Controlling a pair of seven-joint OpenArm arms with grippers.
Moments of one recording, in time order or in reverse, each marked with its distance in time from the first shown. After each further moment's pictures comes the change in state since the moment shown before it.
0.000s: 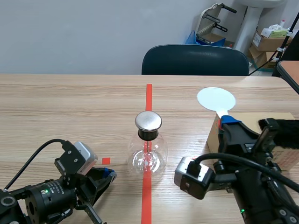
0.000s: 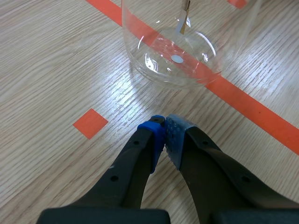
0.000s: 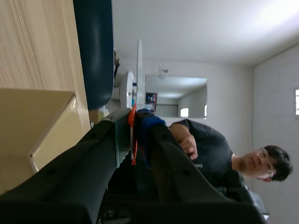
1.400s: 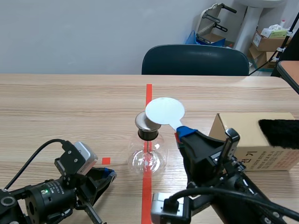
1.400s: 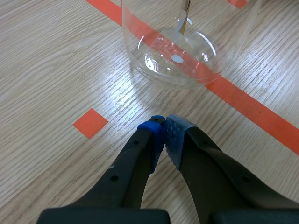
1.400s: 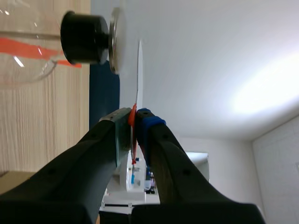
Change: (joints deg) left arm 0.0 0.0 0.0 0.0 0.0 0.0 0.0; right arm 0.0 0.0 0.0 0.0 0.0 0.2 25.4
